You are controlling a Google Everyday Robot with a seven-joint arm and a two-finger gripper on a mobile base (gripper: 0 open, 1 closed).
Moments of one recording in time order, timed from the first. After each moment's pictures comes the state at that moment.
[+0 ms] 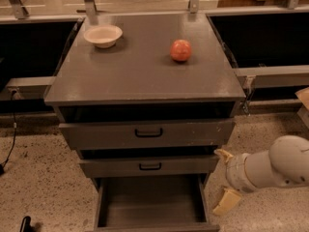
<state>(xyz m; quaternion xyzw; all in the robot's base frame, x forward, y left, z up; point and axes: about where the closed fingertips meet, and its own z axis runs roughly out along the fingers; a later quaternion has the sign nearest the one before) 0.420 -0.183 0.634 -0.59 0.75 0.11 0.26</state>
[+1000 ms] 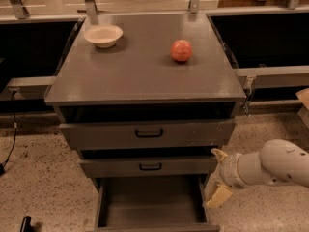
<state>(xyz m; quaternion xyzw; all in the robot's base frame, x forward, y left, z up) 0.449 -0.185 0.592 -0.57 0.76 0.12 0.28</state>
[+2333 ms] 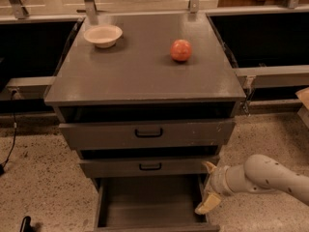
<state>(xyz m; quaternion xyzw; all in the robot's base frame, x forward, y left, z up) 0.468 -0.178 0.480 -0.56 0.76 0.16 0.29</state>
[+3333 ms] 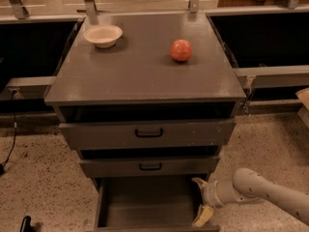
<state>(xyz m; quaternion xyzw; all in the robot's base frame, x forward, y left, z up) 0.459 -0.165 0.354 -0.61 0.71 0.23 0.27</state>
